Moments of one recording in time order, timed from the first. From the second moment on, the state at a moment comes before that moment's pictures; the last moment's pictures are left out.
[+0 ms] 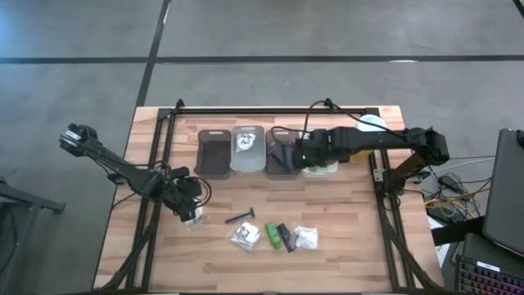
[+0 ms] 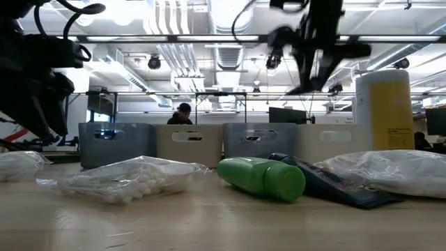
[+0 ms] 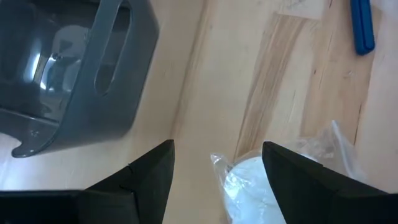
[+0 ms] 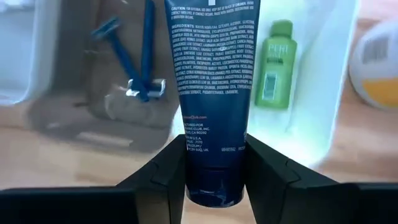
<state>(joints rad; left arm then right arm) -0.50 0.96 0.52 -0.77 -0.40 -0.68 -0.08 1.55 1.36 -1.20 0.26 1.35</state>
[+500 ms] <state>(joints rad) -0.47 0.84 0.47 -0.71 -0.44 -0.81 -0.10 1.61 1.35 -0.53 -0.05 1.01</state>
